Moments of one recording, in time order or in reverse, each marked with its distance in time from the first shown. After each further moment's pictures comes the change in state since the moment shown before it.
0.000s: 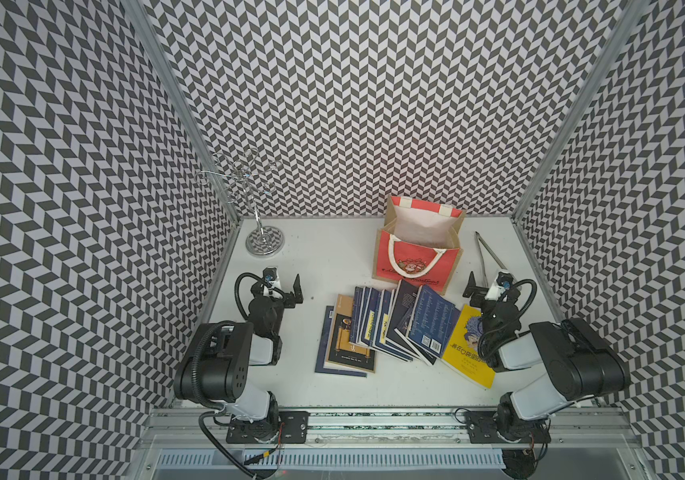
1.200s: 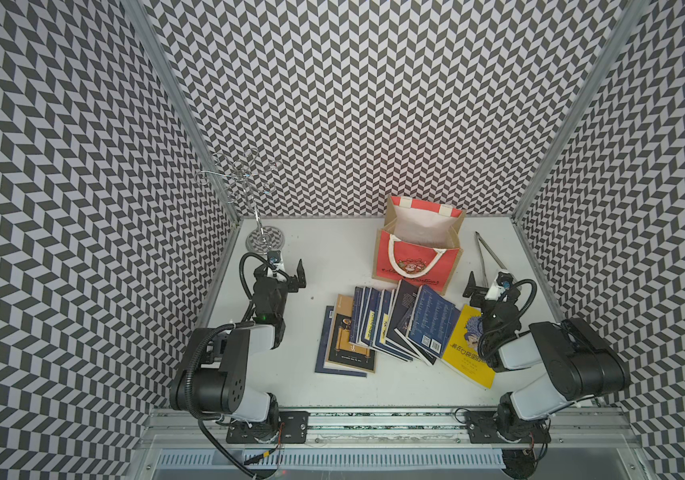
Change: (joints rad) left arm -0.082 -0.071 0.224 -0.308 -0.138 0.014; right arm 0.000 0.000 0.000 0.001 0.000 -0.005
